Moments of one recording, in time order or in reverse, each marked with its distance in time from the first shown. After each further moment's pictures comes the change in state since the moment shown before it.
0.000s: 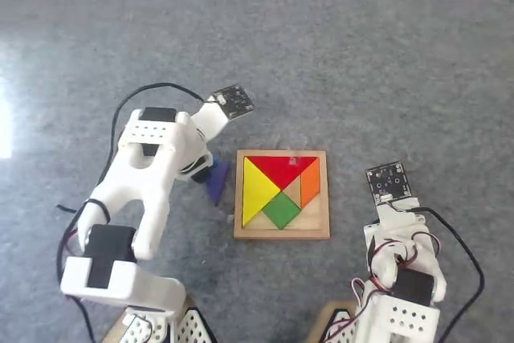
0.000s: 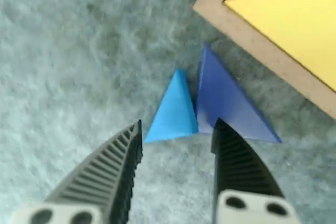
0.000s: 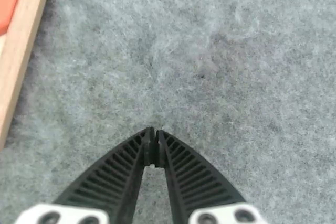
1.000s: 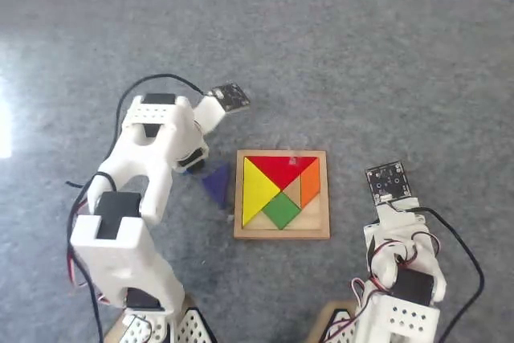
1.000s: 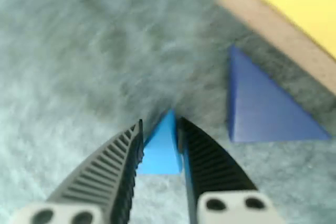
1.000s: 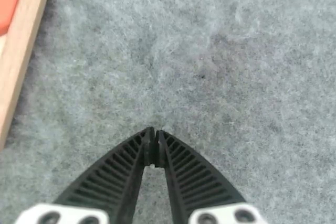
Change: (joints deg) left arm -3.3 14.4 -13.7 6.9 1.8; right arm -0.1 0.0 0.0 0.0 0.0
